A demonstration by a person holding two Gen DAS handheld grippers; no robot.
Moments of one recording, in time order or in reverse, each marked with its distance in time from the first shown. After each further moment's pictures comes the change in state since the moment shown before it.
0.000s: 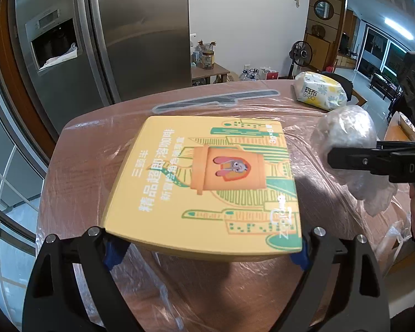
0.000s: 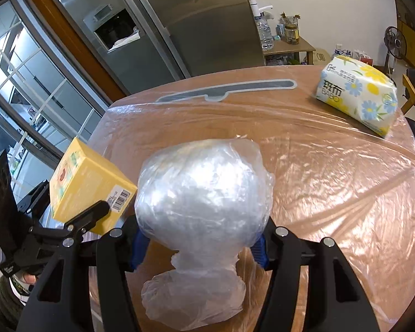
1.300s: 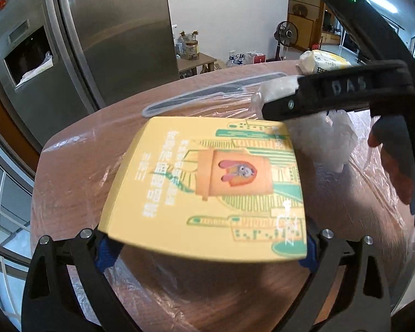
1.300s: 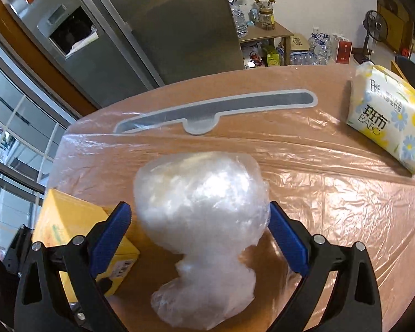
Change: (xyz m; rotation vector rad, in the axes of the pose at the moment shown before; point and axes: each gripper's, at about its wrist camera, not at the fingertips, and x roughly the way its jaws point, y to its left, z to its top) left arm 0.063 0.027 0.024 0.126 0.055 -0.032; right arm 0.100 0.004 0.075 0.106 0.070 -0.141
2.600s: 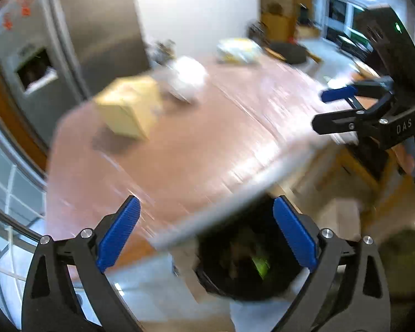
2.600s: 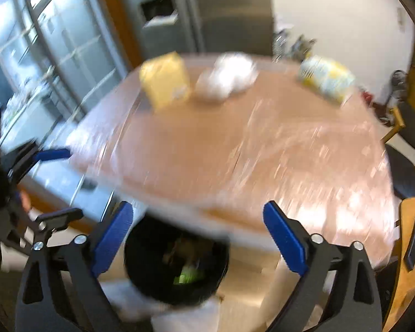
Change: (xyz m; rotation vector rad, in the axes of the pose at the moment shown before) left arm -0.166 -0.116 -0.122 0.063 -0.067 0.015; right arm -0.185 -0.023 -0.207 -0.291 -0.150 0.040
